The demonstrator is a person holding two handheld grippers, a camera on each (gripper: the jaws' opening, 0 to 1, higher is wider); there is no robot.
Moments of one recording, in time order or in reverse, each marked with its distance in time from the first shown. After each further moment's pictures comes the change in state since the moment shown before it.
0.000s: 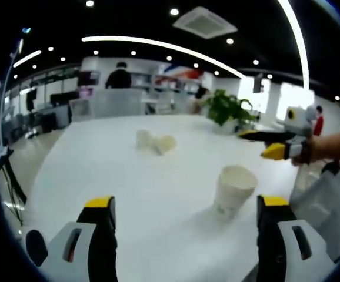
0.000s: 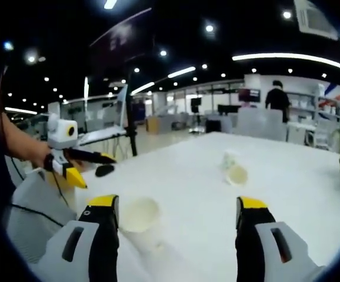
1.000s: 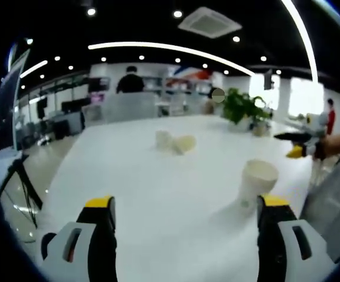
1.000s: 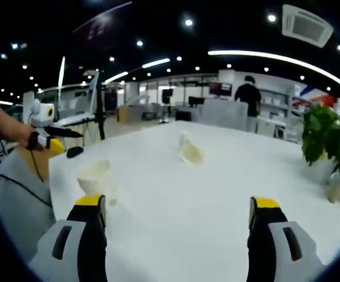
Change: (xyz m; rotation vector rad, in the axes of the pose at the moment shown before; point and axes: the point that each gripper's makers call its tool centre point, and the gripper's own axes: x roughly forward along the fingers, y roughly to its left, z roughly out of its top) left arm -0.011 0.032 0.004 0.025 -0.029 0.097; right arm -0.062 -0.069 -0.042 -0.023 0.073 -0.214
